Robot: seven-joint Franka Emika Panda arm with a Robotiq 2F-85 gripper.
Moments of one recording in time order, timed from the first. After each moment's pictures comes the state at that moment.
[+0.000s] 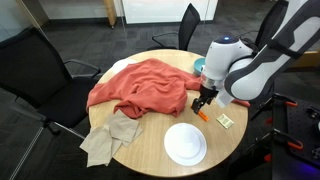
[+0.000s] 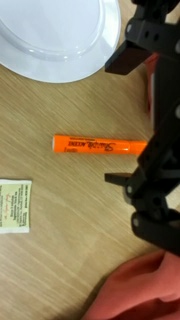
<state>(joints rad) 0.13 0.54 0.03 -2.37 0.14 2.91 0.38</state>
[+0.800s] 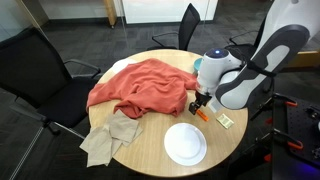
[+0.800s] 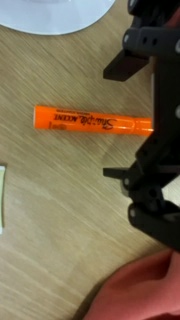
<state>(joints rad) 0.25 0.69 -0.10 -2.27 0.14 2.96 0.41</state>
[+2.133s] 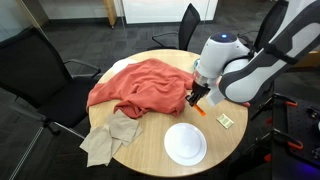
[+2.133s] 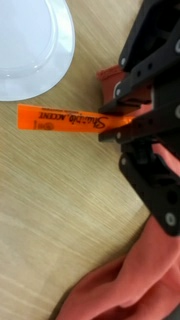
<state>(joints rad) 0.32 0.53 -0.13 -2.32 0.16 2.96 0.47</state>
